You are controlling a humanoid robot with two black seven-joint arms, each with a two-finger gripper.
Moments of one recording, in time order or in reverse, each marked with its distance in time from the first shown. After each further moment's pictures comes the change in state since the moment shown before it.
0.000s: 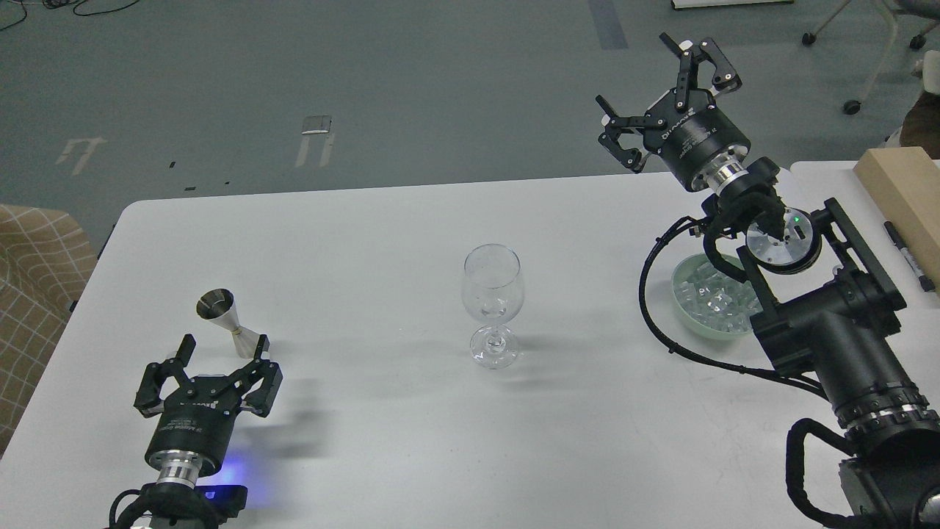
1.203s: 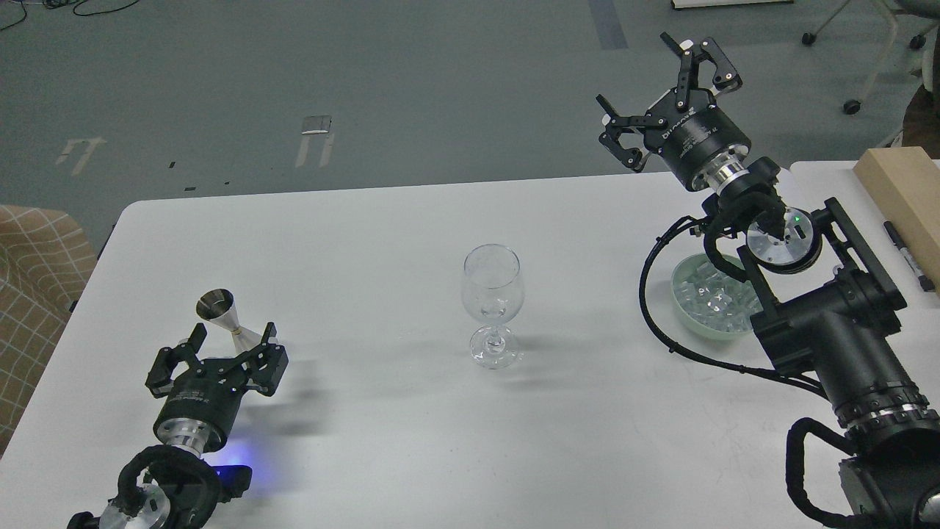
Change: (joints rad) left arm -0.101 0.002 -0.013 0.018 -0.011 0.199 0.003; right arm 0.001 0.000 0.002 -0.001 0.000 0.000 0.000
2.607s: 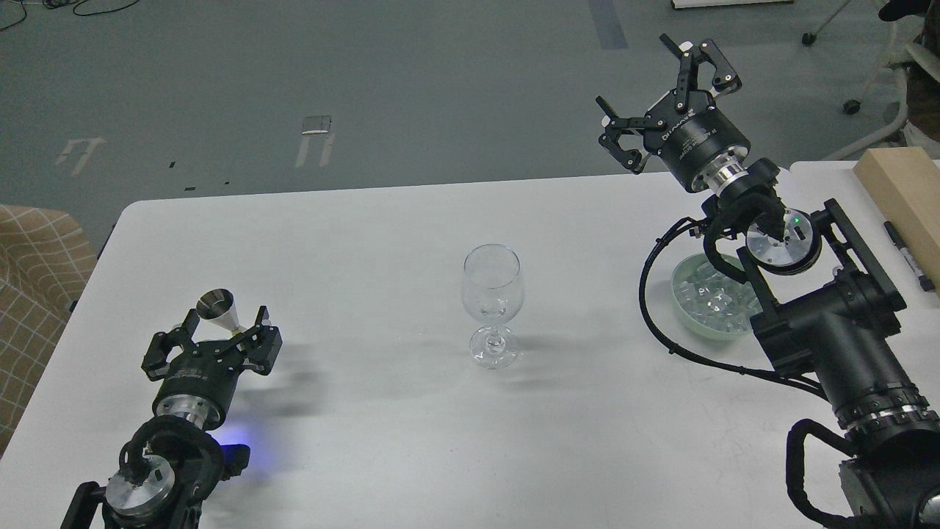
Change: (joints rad) left arm -0.076 0.006 -0.004 0.037 0.006 0.053 -0.057; right arm -0.003 0.000 -0.002 0.001 0.000 0.000 0.000
